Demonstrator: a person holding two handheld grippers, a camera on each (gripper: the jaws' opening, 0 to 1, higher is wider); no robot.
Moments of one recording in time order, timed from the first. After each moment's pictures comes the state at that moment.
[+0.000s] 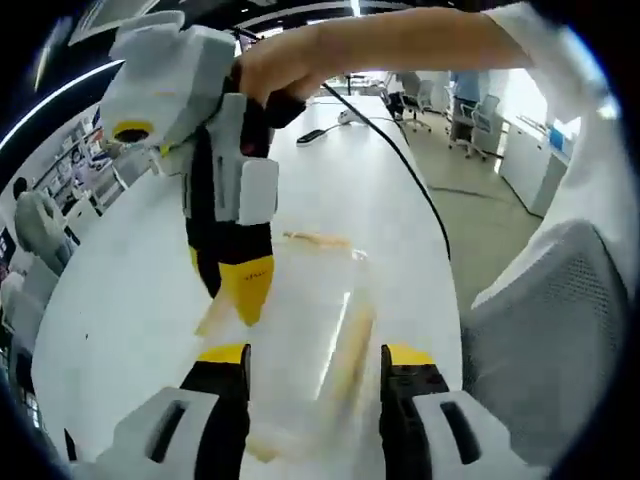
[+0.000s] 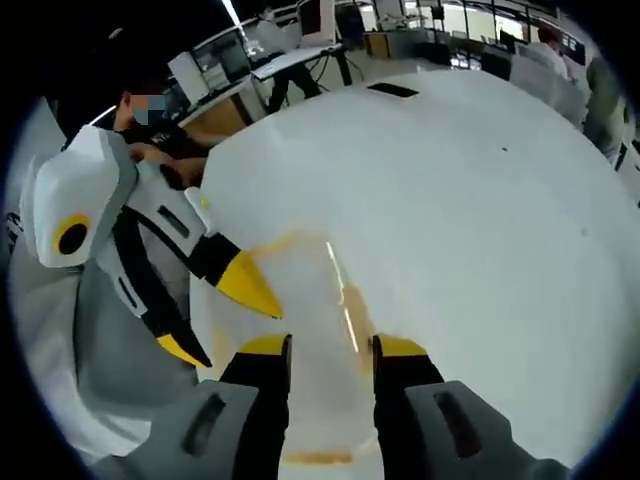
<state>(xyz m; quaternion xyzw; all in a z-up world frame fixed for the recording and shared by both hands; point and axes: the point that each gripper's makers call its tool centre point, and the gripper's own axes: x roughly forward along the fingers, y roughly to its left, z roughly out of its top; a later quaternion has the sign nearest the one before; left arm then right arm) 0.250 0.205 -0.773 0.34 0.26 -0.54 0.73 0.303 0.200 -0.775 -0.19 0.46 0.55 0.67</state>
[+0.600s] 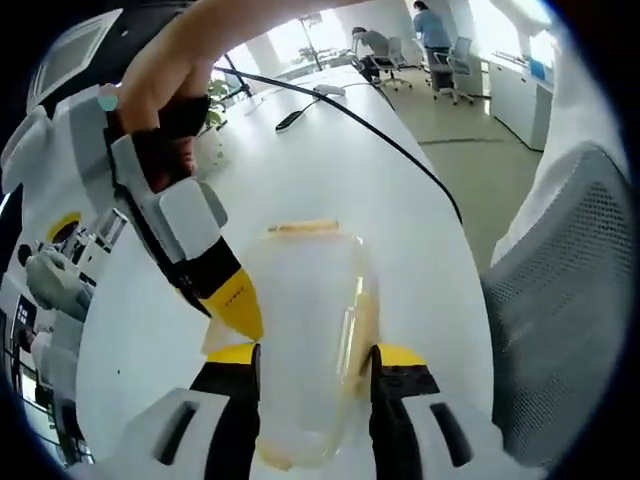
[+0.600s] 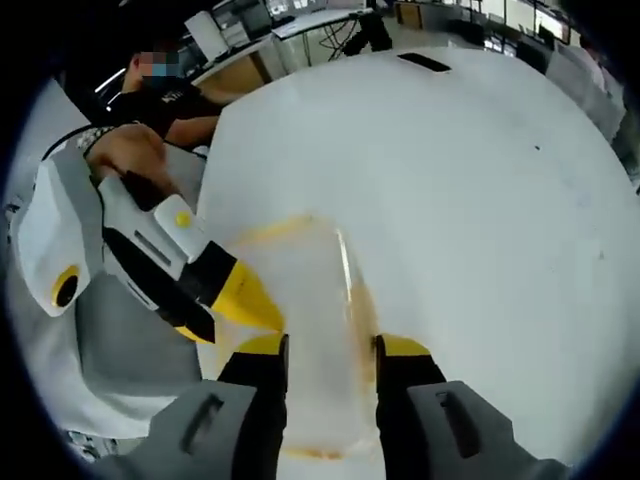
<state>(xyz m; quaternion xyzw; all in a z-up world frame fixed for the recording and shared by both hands) 0.248 0.196 -0.778 0.42 0.22 -0.54 0.70 0.306 0.202 -0.778 -0.24 0.50 0.55 0.62</state>
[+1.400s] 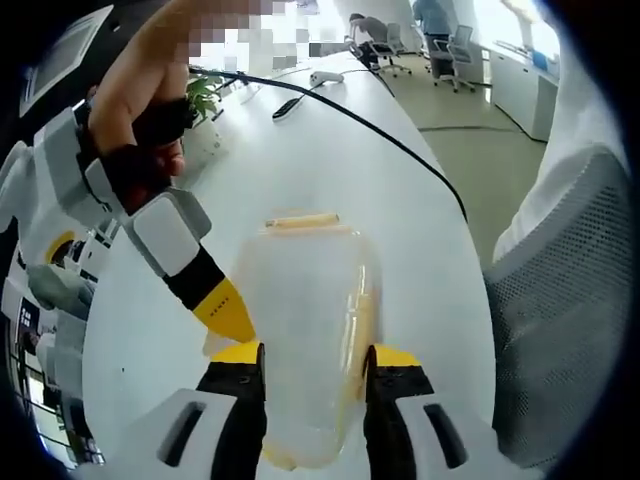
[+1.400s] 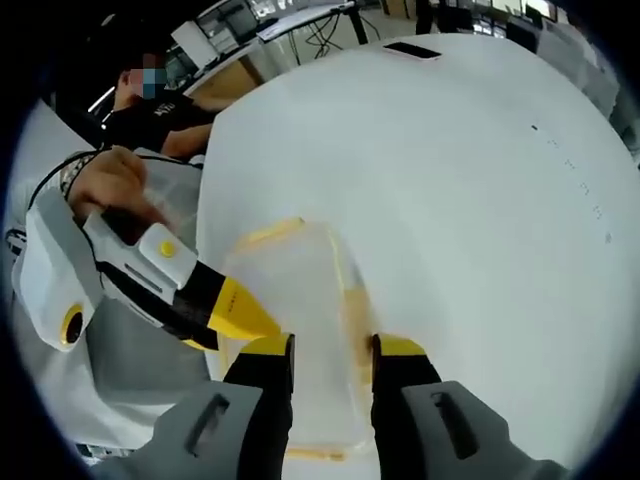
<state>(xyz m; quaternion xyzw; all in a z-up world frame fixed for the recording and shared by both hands) 0.247 0.196 -0.780 0.45 0.23 -0.52 0.69 0.297 0.203 -0.779 -0.22 0.53 0.55 0.61</state>
